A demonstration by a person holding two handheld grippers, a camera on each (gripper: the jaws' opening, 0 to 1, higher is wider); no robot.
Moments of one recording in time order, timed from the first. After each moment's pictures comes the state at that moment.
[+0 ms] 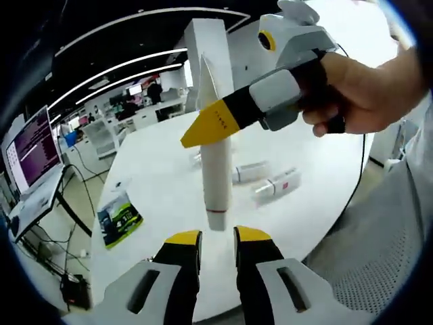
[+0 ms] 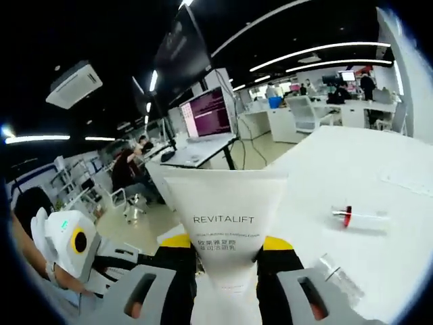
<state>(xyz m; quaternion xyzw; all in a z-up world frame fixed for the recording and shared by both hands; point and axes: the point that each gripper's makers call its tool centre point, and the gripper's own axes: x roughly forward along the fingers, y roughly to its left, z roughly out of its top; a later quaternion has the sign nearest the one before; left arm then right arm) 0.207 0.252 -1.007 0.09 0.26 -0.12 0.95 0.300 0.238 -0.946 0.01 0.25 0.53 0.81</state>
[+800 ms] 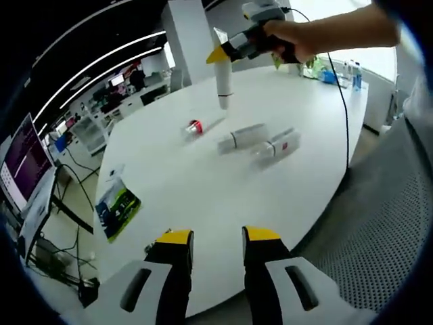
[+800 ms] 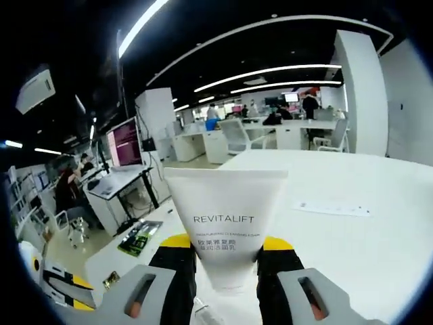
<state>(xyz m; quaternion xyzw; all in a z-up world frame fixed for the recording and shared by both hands) 0.196 0.269 -1.042 0.16 0.32 -0.14 0.92 0.468 0.132 -0.934 0.01 0.21 0.36 0.91</state>
